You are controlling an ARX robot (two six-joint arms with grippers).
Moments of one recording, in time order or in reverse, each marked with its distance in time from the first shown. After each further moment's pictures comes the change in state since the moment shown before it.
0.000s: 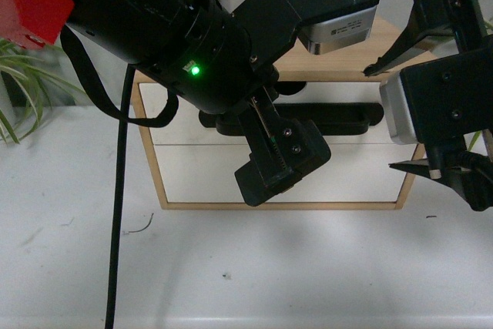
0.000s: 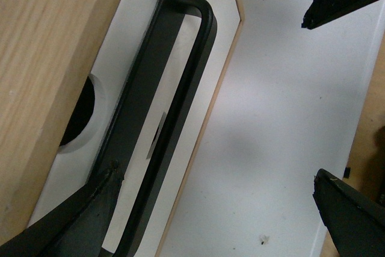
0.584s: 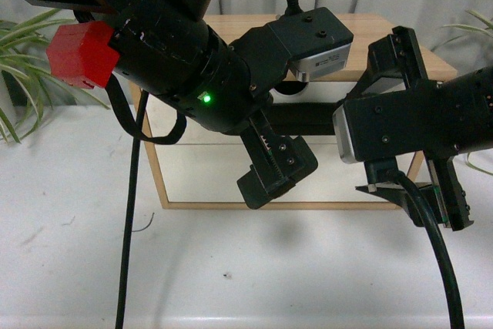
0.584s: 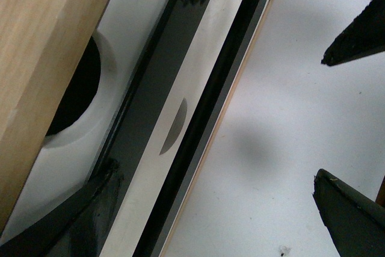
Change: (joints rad) left arm 0.028 0.105 0.032 0.064 -0.029 -0.027; right arm 0.038 0.168 0.059 0.062 0.023 0.101
